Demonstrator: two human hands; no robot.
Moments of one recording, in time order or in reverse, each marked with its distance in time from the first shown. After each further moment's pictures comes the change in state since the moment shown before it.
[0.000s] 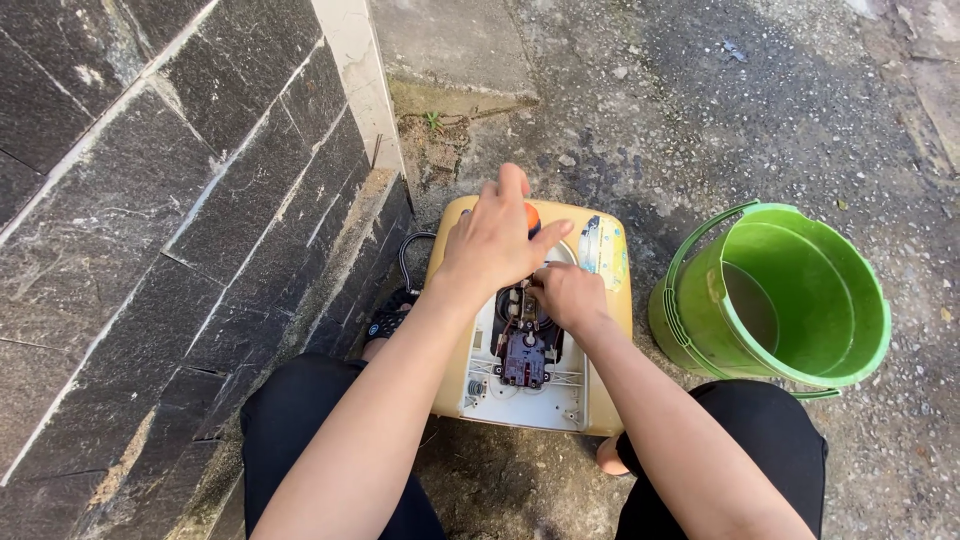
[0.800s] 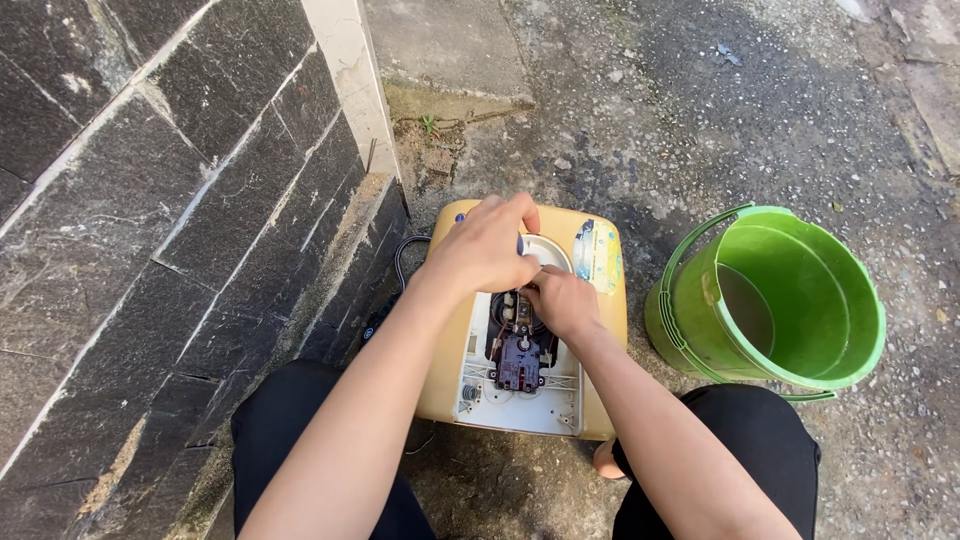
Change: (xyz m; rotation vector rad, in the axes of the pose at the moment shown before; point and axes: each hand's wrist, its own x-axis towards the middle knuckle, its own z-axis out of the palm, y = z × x) left_hand -0.001 -0.009 -0.005 0.059 -0.166 0.007; right_hand -0.003 0.001 0.016 0.105 0.090 0.022
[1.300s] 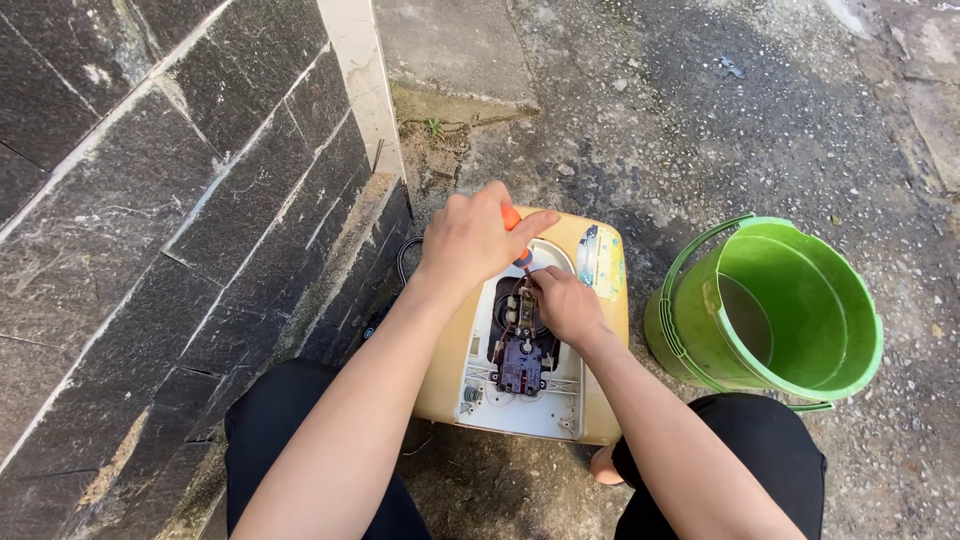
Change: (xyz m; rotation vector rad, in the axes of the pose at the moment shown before) left_hand -0.011 0.003 -0.015 -0.056 0.252 -0.084; right_hand -0.003 0.003 -0.009 0.072 0.038 -0.147
